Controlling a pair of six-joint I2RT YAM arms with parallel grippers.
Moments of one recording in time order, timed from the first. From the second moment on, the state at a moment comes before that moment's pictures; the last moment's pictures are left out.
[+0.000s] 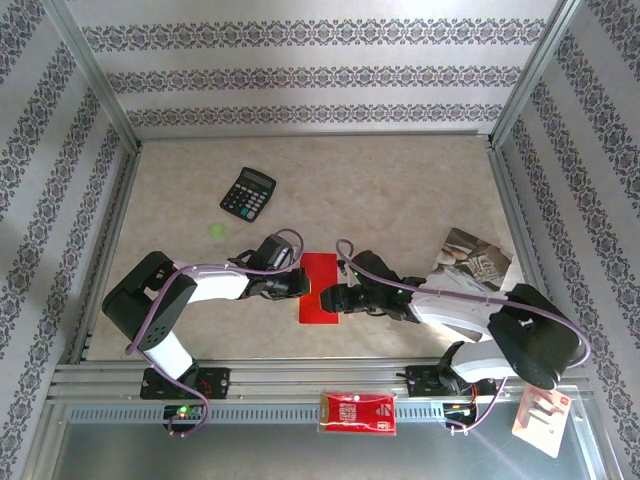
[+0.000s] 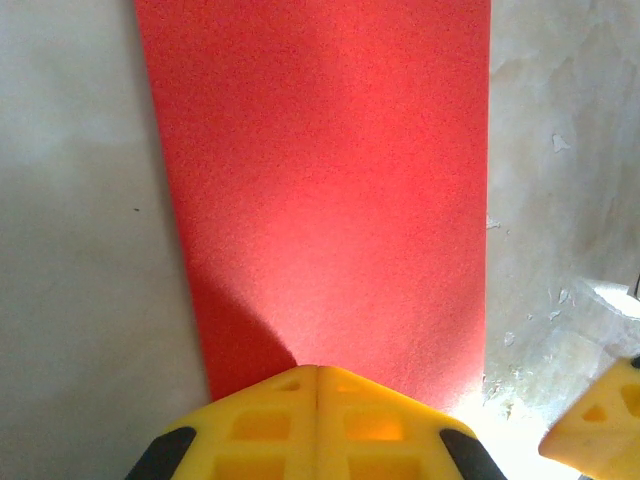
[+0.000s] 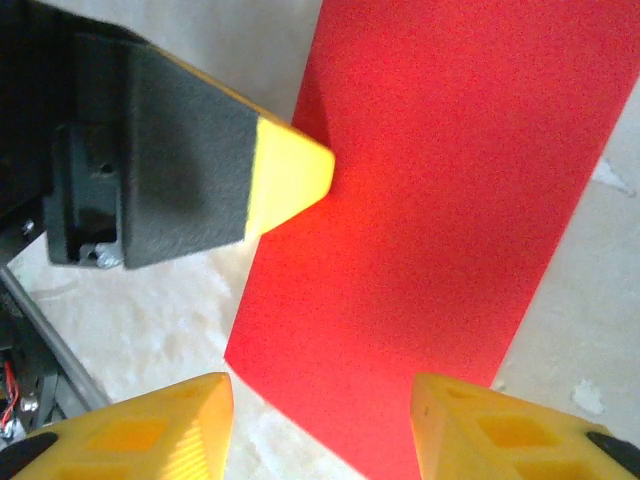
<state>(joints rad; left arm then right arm) -0.64 1.65 0.68 0.01 0.38 -0.76 0.82 1.33 0.51 -0.01 -0.32 0.73</state>
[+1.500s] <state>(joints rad) -0.64 1.64 0.67 0.01 0.38 -0.76 0.76 1.50 0.60 0.03 -0.35 0.70</state>
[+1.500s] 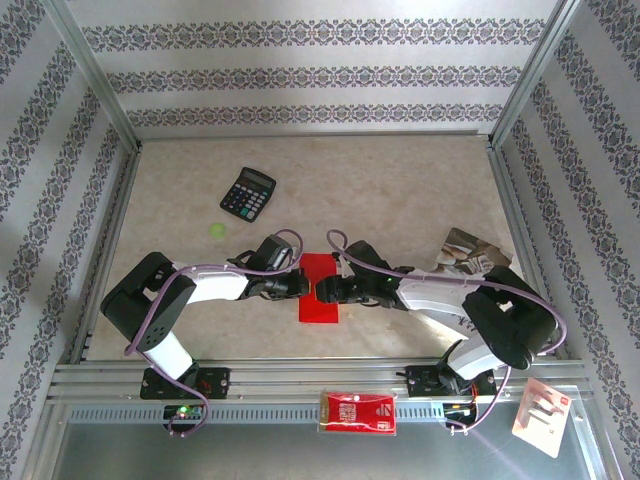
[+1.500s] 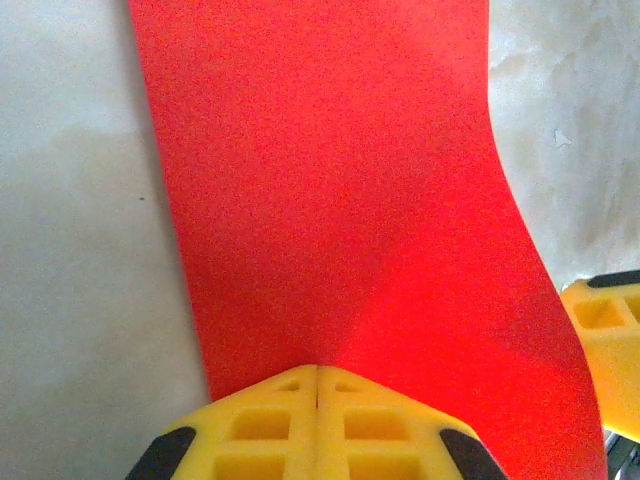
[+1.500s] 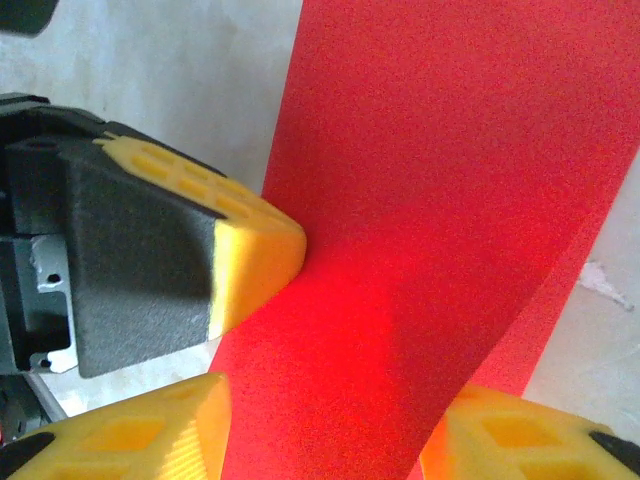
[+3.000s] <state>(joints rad) -0.82 1.13 0.54 -0.08 0.15 -0.54 0.63 1.54 0.58 0.06 -0.46 1.21</state>
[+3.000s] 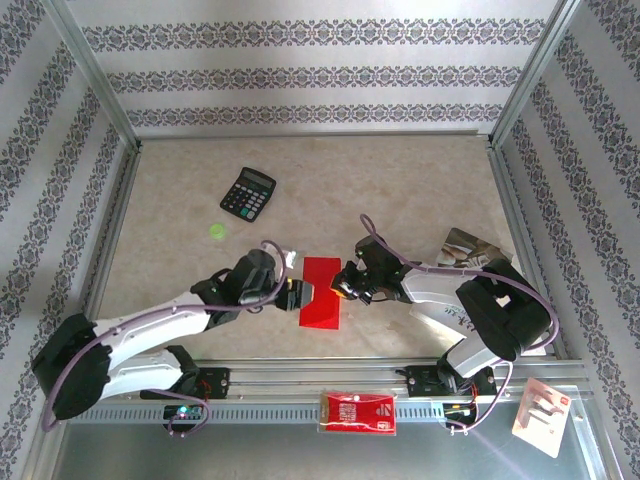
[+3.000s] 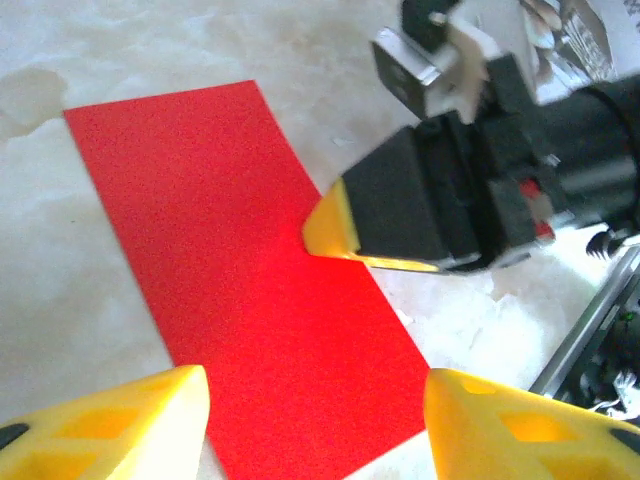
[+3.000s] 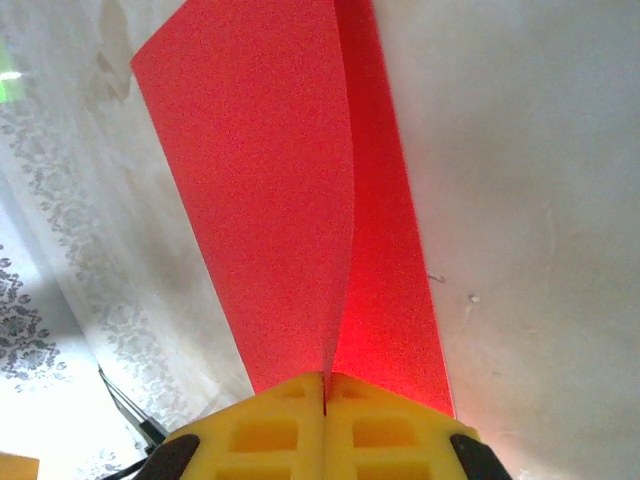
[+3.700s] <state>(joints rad) -1.20 1.46 0.66 -0.09 -0.26 -0.18 0.62 1.57 0.58 0.06 -0.50 1.30</state>
